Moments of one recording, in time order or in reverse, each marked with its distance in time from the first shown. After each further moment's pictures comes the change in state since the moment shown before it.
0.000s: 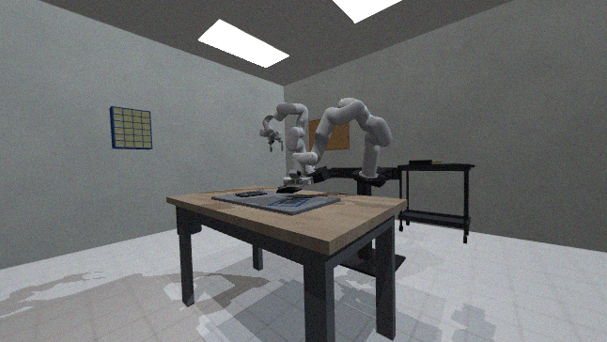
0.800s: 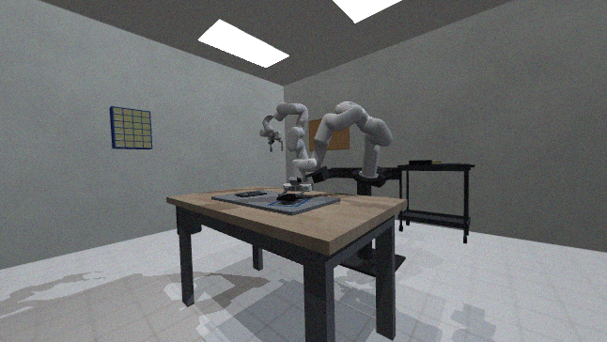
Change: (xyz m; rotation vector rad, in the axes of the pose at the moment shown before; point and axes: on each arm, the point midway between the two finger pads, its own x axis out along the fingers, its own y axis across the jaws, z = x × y) left arm 0.000 0.000 -0.037 0.000 0.000 0.000; right arm 0.000 0.000 0.000 0.000 0.000 0.000
